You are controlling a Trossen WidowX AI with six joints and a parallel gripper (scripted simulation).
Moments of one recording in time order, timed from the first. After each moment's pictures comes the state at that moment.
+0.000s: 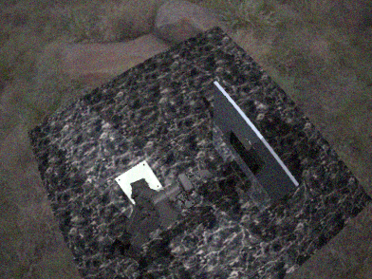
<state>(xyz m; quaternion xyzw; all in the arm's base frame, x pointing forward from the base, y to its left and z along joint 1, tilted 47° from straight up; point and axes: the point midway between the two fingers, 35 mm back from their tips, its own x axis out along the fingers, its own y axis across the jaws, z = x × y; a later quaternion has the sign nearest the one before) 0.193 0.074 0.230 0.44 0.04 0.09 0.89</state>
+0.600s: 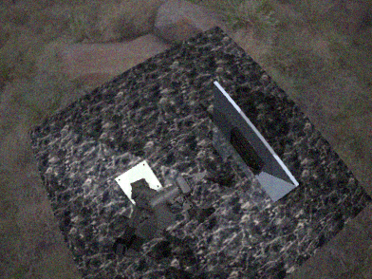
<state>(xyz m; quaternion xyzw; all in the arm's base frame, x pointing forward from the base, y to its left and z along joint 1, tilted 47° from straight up) 0.183 0.068 0.231 0.44 0.04 0.09 0.89</state>
